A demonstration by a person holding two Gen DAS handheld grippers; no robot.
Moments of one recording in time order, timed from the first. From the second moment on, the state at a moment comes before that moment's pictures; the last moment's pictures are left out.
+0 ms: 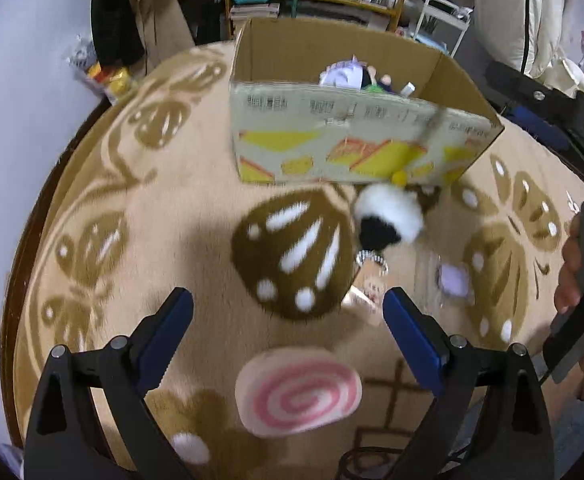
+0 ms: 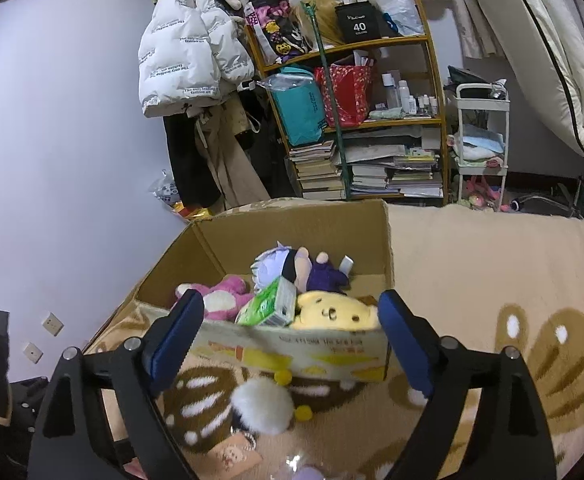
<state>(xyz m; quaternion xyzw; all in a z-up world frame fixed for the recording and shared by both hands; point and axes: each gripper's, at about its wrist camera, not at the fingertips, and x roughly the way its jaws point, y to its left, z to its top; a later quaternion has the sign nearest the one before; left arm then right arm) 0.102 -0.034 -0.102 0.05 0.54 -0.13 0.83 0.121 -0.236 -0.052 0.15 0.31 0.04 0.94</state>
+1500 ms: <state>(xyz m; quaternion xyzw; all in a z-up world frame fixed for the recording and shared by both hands) 0.085 -0.042 -0.129 0.05 0.59 -0.16 0.79 0.093 -0.234 -0.082 0.15 0.37 0.02 0.92</state>
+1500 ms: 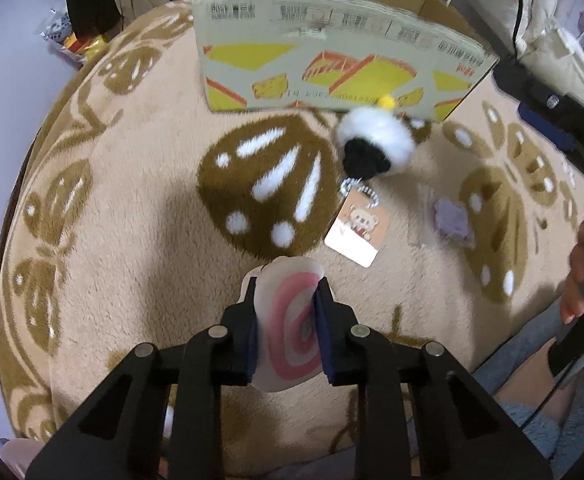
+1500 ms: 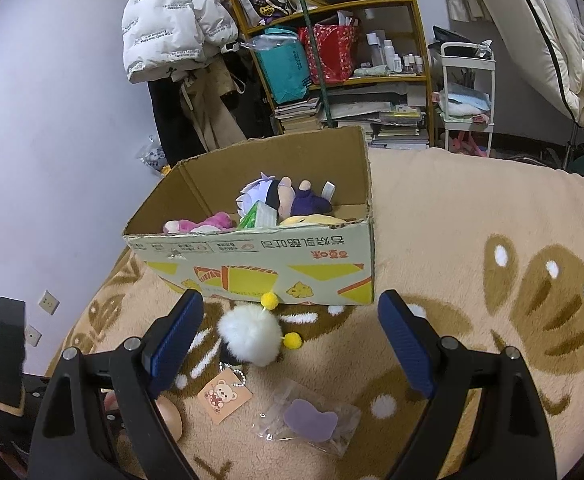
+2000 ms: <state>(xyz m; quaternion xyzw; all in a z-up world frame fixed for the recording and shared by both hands) 0.083 -0.038 -0.045 0.01 0.40 -0.19 0.90 0.089 -0.241 -0.075 0.16 0.36 0.01 0.92</state>
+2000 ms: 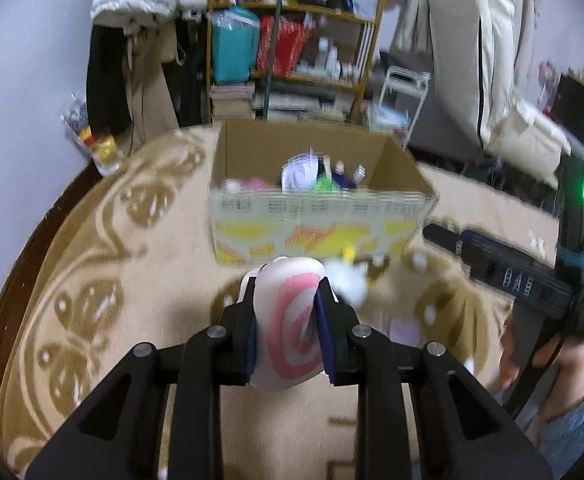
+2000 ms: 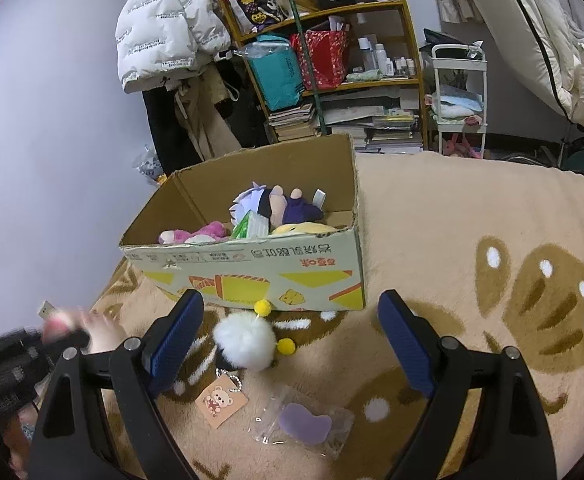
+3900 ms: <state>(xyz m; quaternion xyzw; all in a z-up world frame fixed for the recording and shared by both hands) 0.154 -0.072 -0.077 0.05 0.47 -0.18 0.86 0.071 -0.236 -0.089 0.15 0.41 0.00 0.90</state>
